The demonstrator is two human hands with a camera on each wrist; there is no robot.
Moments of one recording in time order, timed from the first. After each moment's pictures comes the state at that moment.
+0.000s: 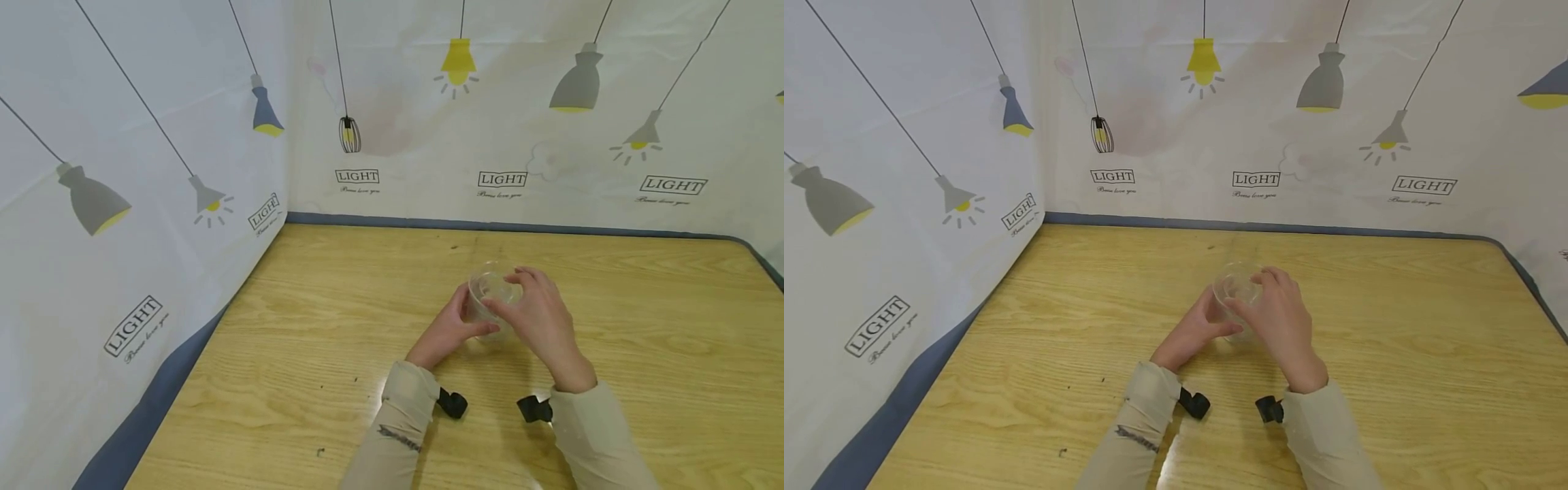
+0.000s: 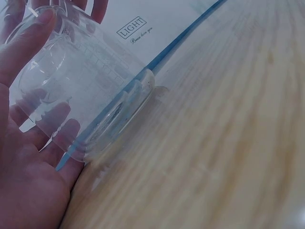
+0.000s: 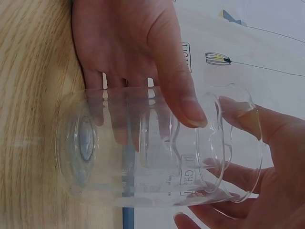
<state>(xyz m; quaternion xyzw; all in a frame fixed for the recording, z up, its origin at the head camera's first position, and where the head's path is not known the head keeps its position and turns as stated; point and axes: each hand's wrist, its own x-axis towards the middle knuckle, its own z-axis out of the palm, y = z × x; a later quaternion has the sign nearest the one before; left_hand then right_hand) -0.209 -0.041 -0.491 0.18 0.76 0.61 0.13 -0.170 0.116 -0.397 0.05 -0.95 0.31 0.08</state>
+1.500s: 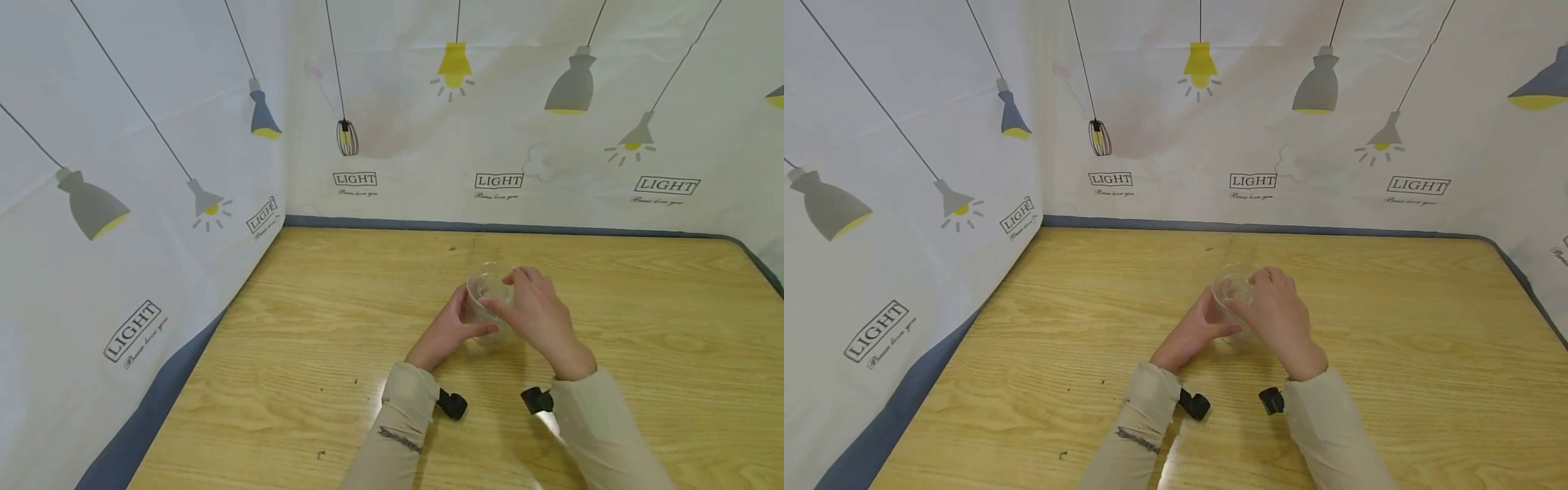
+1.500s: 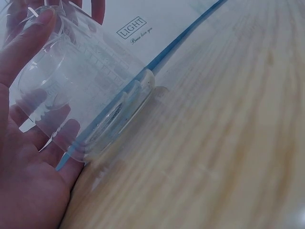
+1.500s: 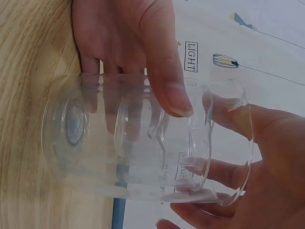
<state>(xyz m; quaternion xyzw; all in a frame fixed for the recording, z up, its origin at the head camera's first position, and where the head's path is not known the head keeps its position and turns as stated) -0.209 -0.041 -0.493 0.18 0.76 0.61 0.12 -0.173 0.116 -0.385 0.06 -0.96 0.26 0.01</state>
